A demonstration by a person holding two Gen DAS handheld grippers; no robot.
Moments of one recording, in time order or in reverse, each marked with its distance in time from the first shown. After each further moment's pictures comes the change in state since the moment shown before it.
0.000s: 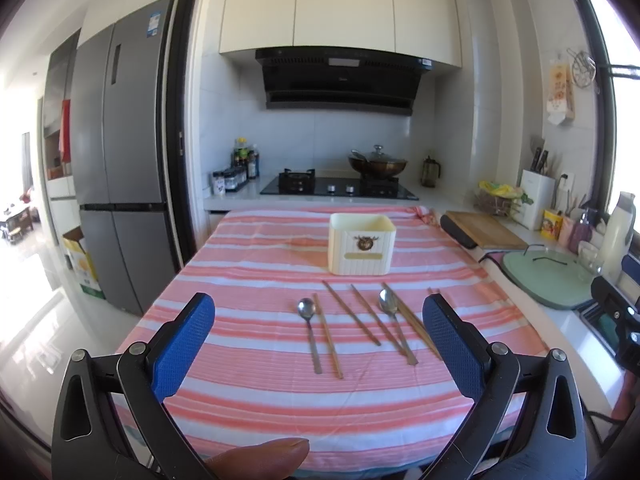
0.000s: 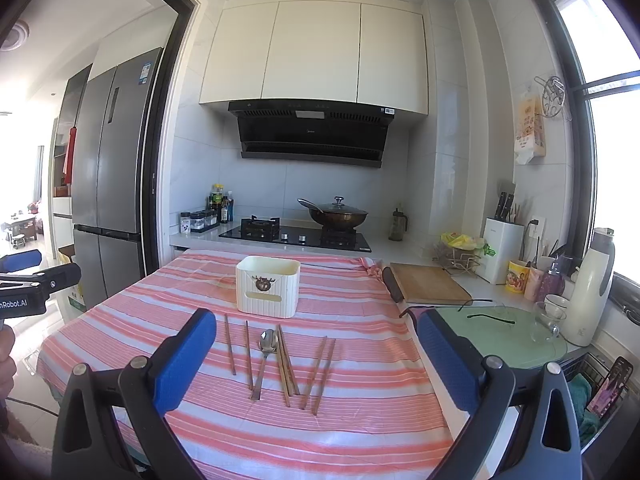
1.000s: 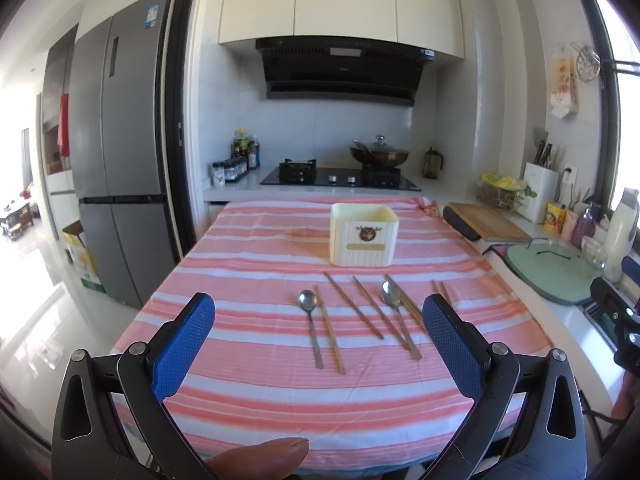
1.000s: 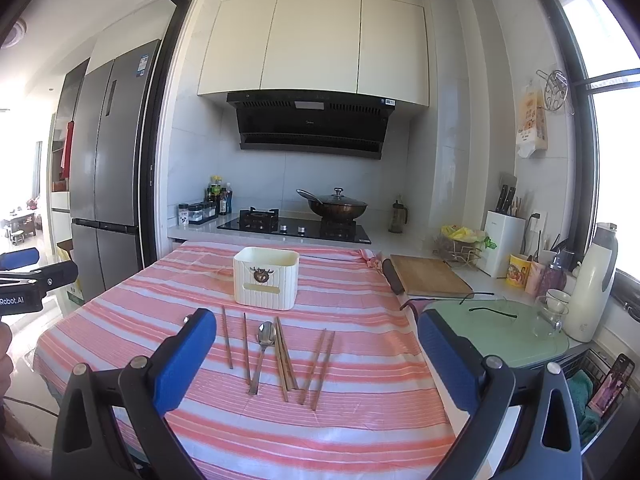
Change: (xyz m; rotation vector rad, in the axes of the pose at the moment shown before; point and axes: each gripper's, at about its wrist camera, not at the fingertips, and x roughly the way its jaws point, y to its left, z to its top) left arm 0.011 0.001 -0.003 -0.001 0.036 0.004; right arm 0.010 0.001 -0.007 -0.001 0.033 -0.005
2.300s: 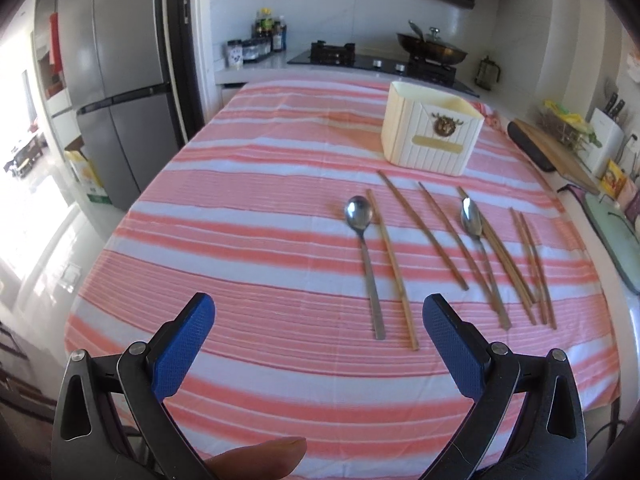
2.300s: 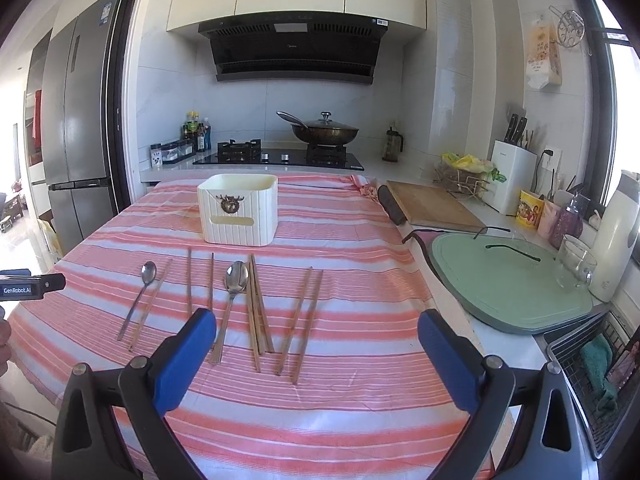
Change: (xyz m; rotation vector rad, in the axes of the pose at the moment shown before) left arm 0.181 0.047 -0.039 -0.074 0.423 0.076; right arm 0.112 -0.015 -0.041 0.032 0.261 -0.038
